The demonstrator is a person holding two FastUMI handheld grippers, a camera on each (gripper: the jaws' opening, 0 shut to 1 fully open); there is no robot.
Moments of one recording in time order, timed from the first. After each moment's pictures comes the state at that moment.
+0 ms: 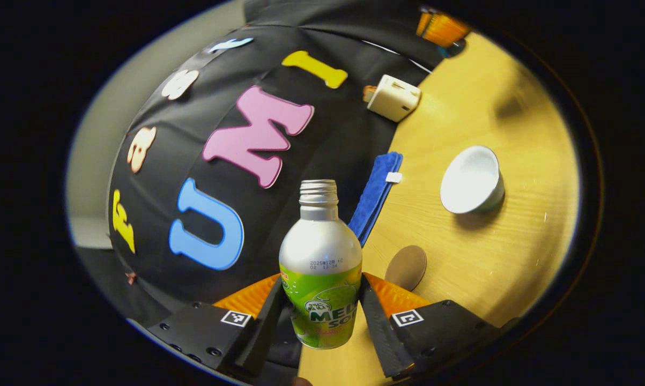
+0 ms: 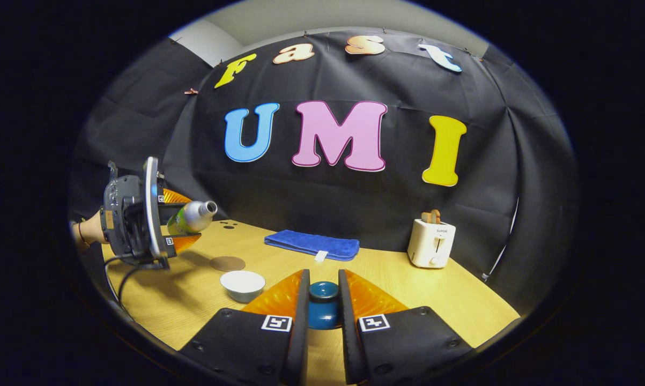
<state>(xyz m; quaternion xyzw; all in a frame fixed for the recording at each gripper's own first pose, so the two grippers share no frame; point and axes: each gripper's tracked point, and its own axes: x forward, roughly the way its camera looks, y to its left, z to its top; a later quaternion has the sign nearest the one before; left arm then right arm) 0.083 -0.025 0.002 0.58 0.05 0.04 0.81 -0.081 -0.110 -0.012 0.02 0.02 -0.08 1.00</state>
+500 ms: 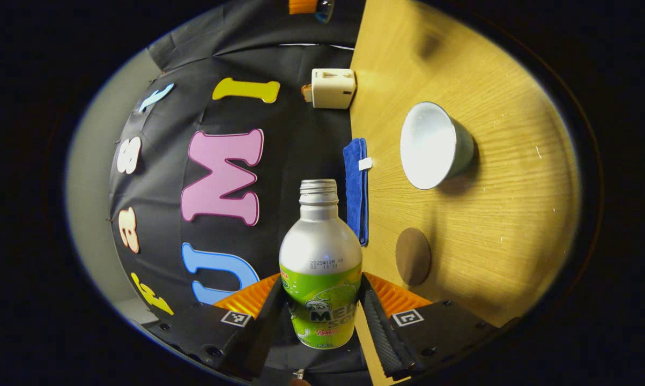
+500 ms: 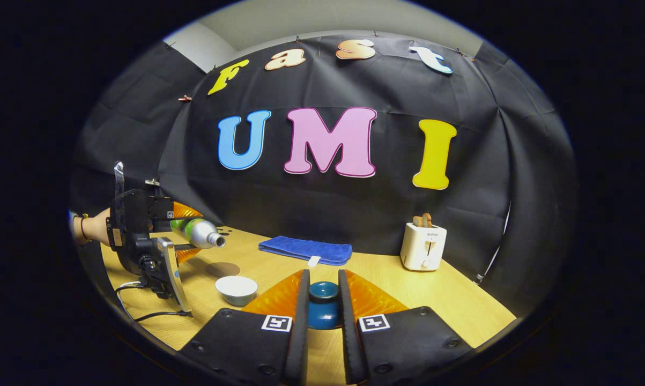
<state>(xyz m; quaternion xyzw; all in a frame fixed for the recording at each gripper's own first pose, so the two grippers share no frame) 0.092 -0.042 -0.005 0.72 0.05 0.01 0.69 -0.091 -0.125 0.000 0.03 0.01 -0.09 1.00</state>
